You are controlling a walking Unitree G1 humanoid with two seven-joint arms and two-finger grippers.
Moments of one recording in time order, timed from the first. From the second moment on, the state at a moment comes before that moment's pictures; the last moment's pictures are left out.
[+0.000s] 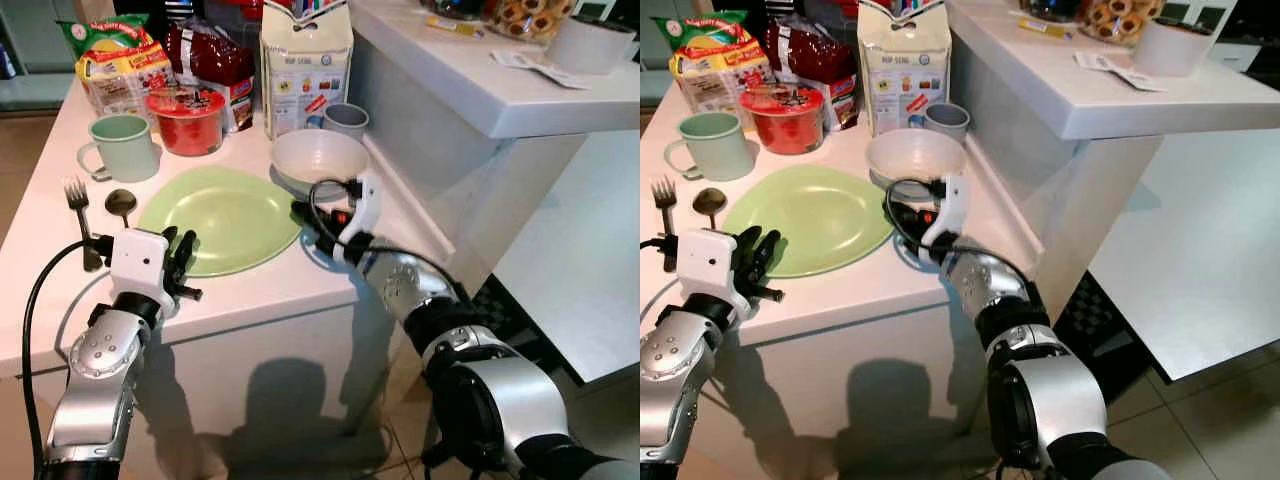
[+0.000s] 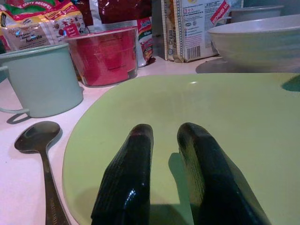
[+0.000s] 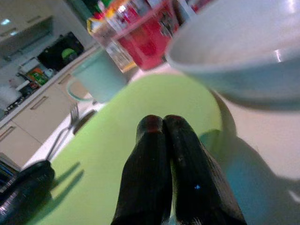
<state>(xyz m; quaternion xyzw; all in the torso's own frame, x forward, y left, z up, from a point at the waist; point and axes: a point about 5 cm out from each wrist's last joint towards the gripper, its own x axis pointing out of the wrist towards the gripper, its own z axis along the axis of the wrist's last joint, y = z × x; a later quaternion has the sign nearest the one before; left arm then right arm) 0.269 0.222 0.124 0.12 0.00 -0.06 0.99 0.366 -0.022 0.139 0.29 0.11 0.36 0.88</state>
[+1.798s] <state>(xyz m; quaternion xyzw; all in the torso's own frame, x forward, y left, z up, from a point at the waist) 0.278 0.214 0.123 0.11 0.01 -0.07 0.99 0.362 -0.039 0.162 0.23 0.04 0.33 0.92</state>
